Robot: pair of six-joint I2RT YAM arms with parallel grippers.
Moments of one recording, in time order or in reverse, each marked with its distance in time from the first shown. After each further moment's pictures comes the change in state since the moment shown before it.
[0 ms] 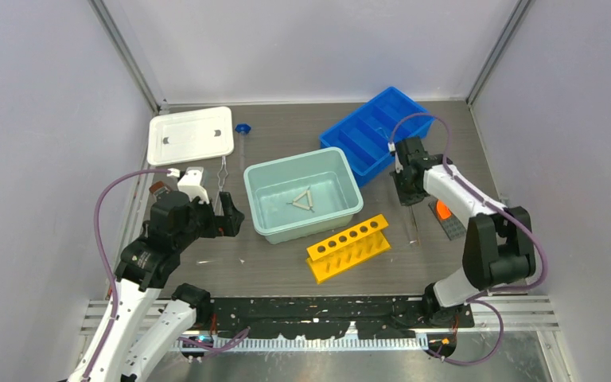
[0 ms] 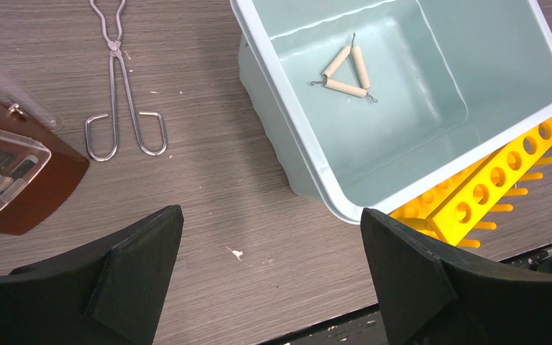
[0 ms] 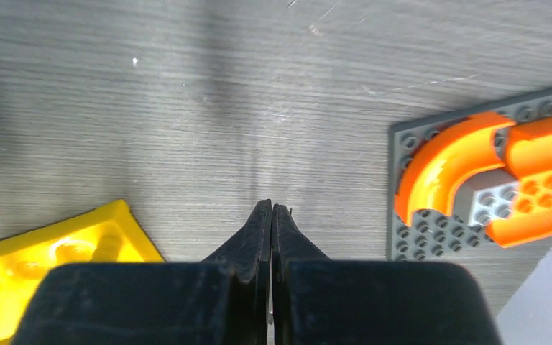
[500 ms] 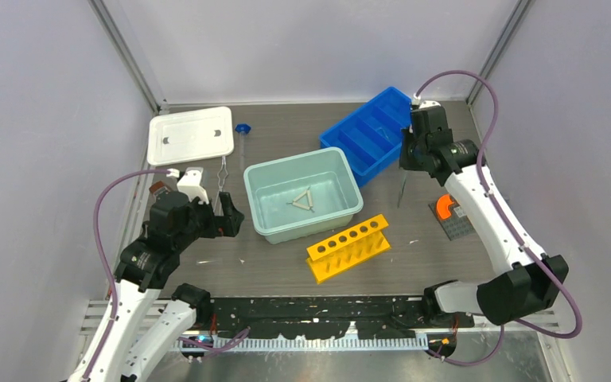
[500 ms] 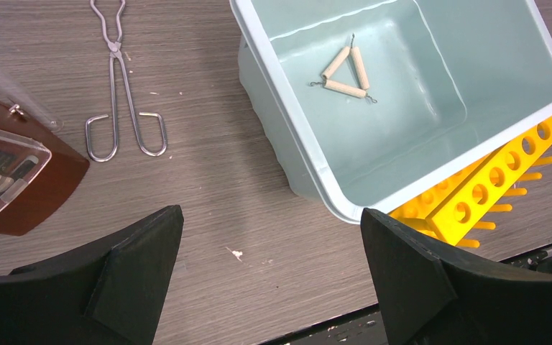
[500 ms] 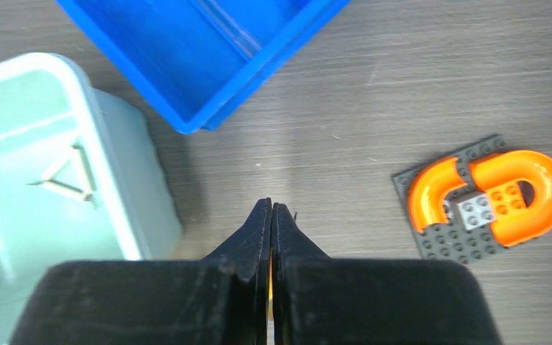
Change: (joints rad) left arm 0.000 -0.004 0.000 0.000 0.000 0.000; right arm 0.059 -0.222 0.314 -0.106 0.037 0.262
